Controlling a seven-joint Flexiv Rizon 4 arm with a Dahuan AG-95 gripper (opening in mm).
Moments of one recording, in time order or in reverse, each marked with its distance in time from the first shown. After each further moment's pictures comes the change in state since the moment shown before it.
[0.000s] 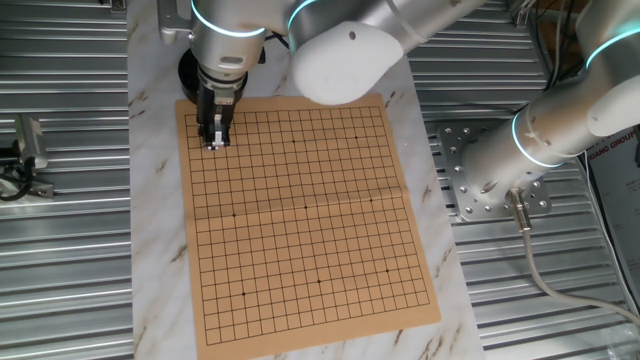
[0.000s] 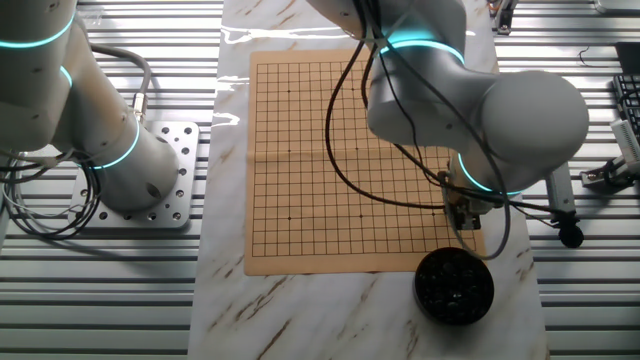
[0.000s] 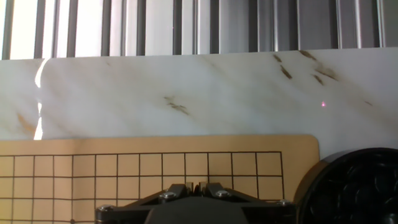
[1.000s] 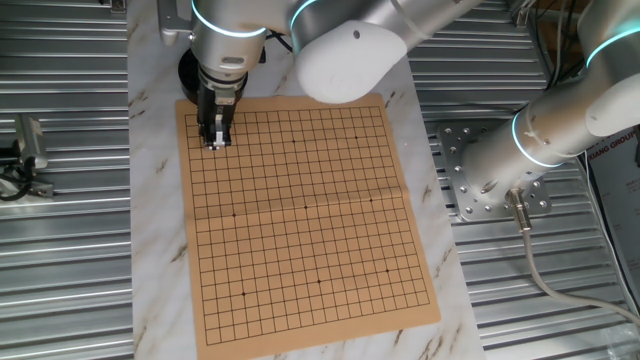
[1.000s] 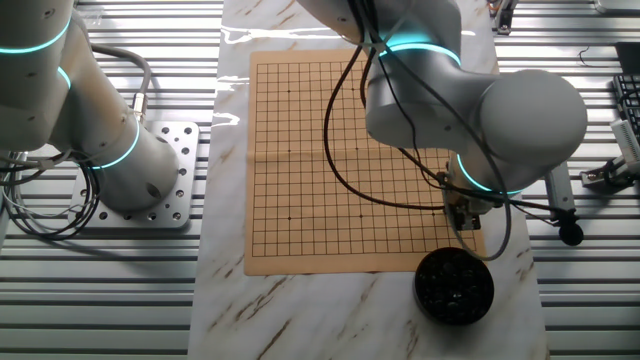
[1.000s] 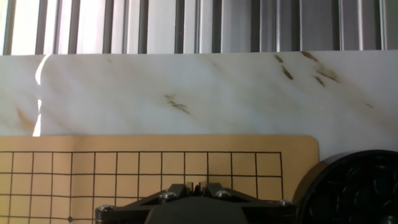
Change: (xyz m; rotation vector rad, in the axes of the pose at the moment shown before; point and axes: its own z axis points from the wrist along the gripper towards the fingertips) arm 0.002 -0.002 0.002 0.012 0.000 -0.023
